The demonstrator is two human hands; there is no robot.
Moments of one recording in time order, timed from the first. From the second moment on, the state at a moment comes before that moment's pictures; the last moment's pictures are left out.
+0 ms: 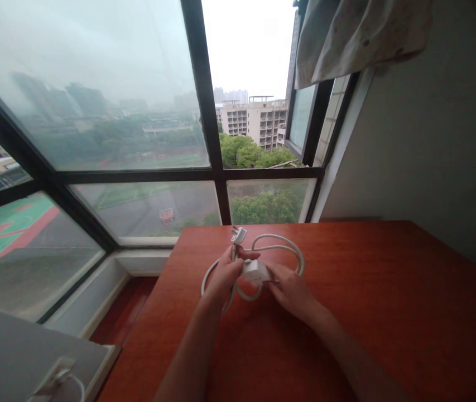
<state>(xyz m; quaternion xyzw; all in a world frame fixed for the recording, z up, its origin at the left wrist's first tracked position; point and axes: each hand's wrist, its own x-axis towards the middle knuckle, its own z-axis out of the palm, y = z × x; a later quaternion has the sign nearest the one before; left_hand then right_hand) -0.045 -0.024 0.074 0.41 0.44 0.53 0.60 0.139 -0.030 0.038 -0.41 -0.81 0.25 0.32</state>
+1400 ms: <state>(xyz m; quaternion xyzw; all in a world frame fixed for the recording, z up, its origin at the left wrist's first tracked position) -0.041 -0.014 0.056 0.46 0.57 0.60 0.32 0.154 -0.039 0.074 -0.15 -0.25 0.87 0.39</state>
